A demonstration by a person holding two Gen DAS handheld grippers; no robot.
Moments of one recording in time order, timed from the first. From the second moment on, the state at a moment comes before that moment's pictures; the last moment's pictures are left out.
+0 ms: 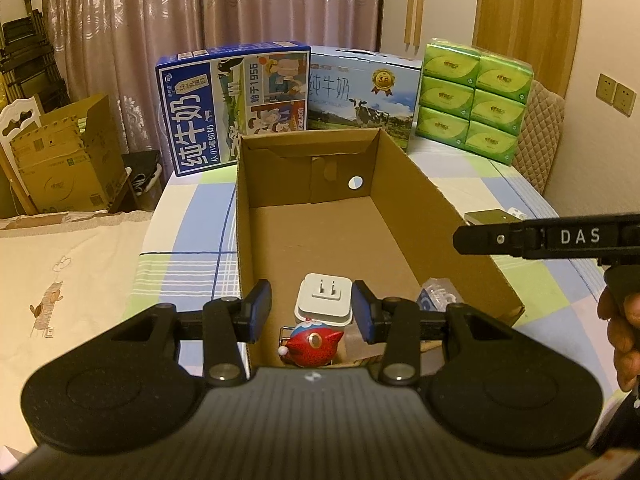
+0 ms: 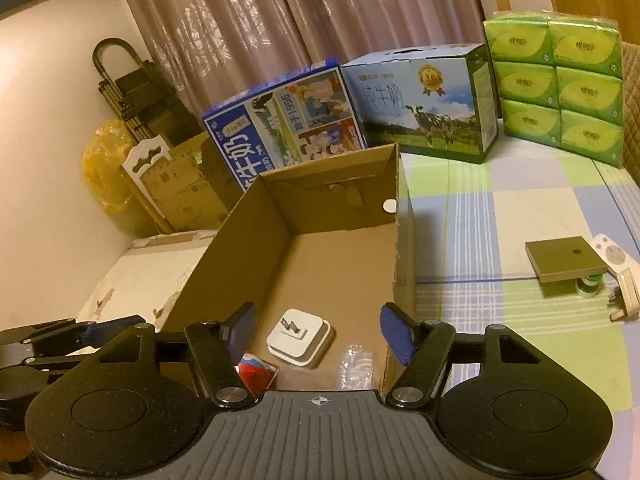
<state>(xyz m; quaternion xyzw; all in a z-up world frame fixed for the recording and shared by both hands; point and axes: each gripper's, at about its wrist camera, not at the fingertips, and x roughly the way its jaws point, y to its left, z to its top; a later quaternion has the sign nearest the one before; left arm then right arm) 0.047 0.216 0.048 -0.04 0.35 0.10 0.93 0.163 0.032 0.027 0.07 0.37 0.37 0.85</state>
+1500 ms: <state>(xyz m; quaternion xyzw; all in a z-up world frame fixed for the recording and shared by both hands) 0.084 0.033 0.065 -0.03 0.32 -0.04 0.95 0.121 -0.213 0.044 0.09 0.35 0.19 0.91</state>
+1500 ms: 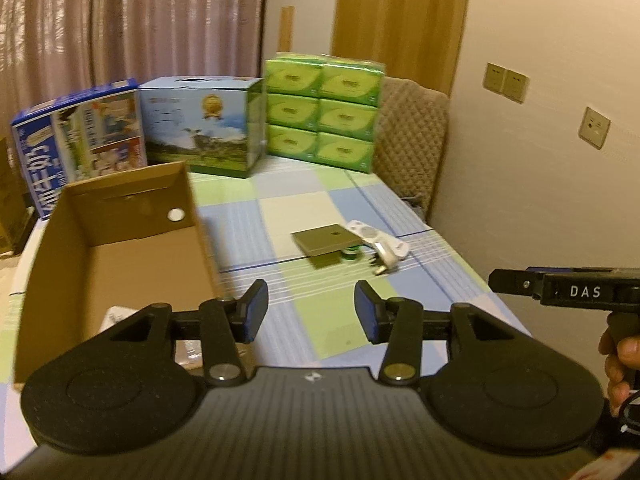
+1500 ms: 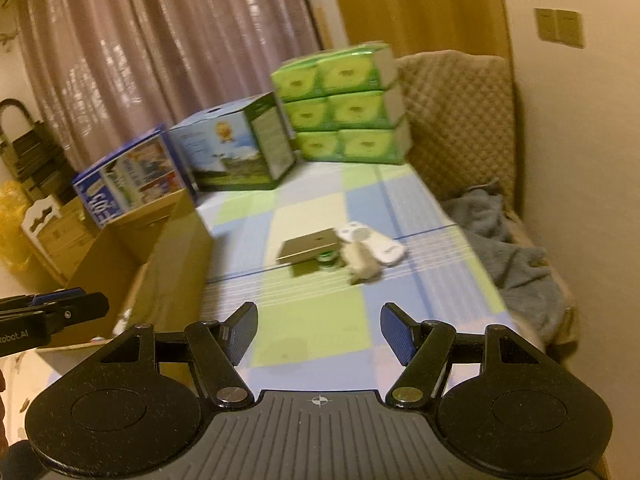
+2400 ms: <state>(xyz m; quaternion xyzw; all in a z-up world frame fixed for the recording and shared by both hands) 0.205 -0.033 -0.004 0.01 0.36 -0.06 0.93 0.219 -0.259 -0.010 0.03 0.38 0.20 0.90</state>
